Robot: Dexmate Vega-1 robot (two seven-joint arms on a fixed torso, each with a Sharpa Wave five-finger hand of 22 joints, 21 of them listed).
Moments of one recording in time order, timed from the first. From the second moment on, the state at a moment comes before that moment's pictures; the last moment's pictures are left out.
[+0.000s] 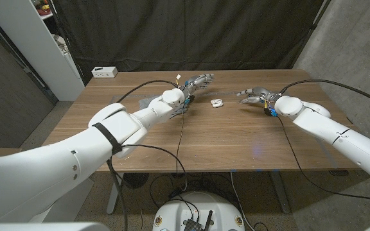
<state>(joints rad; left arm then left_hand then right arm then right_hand) 0.15 0.00 0.82 -0.38 -0.30 -0.32 -0.09 0.42 0.10 0.58 -0.16 0.19 0.31 -0.20 0.17 0.19 0.36 -0.07 0.28 0.22 0.33 -0.04 0.20 0.17 0.33 0.02 0.27 0.18 -0.69 -0.87 -0.57 -1.66 0.13 -0.35 0.05 1.07 0.13 0.18 -0.09 0.18 0.55 -0.22 0.19 0.34 0.24 -0.06 0.21 0.28 0.18 -0.04 0.26 0.26 0.37 0.05 0.20 0.17</state>
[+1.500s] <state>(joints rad) 0.17 -0.03 0.79 -0.39 -0.37 -0.32 -0.21 0.40 0.10 0.60 -0.15 0.20 0.38 -0.12 0.21 0.19 0.70 -0.08 0.38 0.29 0.74 -0.08 0.24 0.18 0.67 -0.06 0.41 0.20 -0.76 -0.89 -0.53 -1.68 0.18 -0.34 -0.01 1.05 0.14 0.18 -0.10 0.18 0.54 -0.21 0.19 0.32 0.24 -0.06 0.21 0.28 0.18 -0.04 0.26 0.26 0.37 0.05 0.20 0.17</state>
